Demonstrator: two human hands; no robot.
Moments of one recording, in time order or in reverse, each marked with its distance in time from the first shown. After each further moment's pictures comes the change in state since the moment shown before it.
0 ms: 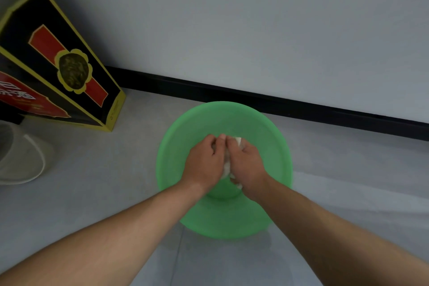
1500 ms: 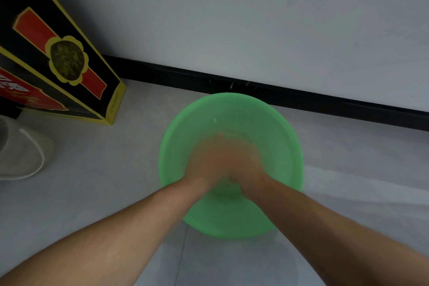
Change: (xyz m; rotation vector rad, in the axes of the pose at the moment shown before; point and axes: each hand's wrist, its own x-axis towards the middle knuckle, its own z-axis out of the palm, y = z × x) left_hand 0.009 -0.010 0.005 0.081 -0.045 -0.119; right_hand 0.013 0.016 0.019 -0.034 0.001 0.023
